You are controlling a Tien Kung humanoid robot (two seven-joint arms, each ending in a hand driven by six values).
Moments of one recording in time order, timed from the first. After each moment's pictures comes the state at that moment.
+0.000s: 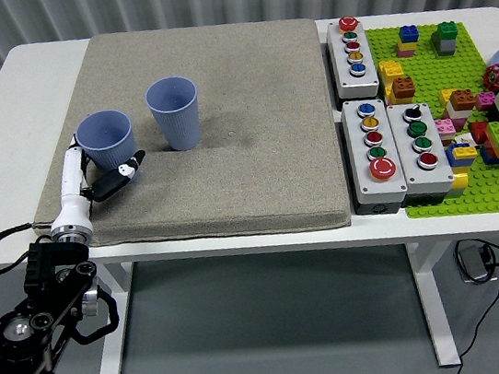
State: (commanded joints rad) left arm -0.37 0.17 -1.05 -0.94 1.13 0.42 -0.31; right arm 0.24 -0.06 1.94 0.20 -1.25 -0.37 -0.35
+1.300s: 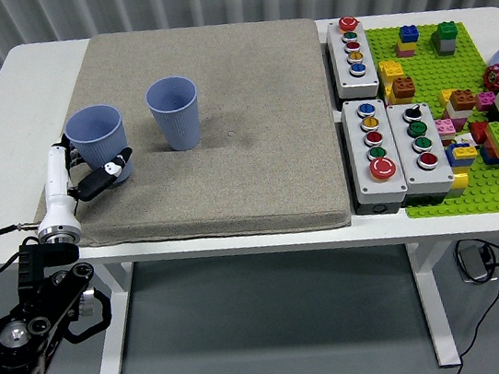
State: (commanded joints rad) left arm -0.34 0.19 -1.09 -1.00 1.29 0.51 -0.23; right arm 0.23 -0.06 1.94 0.20 -1.26 -0.37 -0.35
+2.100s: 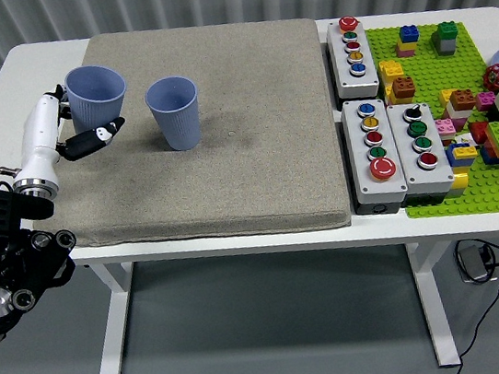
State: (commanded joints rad) left arm -0.47 0.29 -1.09 -1.03 1.66 0.43 -0.03; right arm 0.24 -0.06 1.93 0.20 -1.24 -0.38 -0.35
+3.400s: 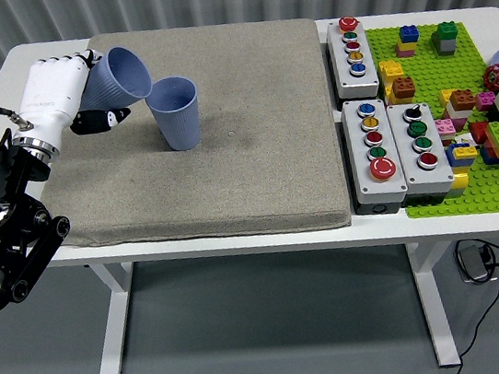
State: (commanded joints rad) left arm -0.59 0.37 -1.03 -1.08 2.22 0.29 0.11; right arm 0.24 -0.07 1.92 0.20 -1.22 -0.39 -0.34
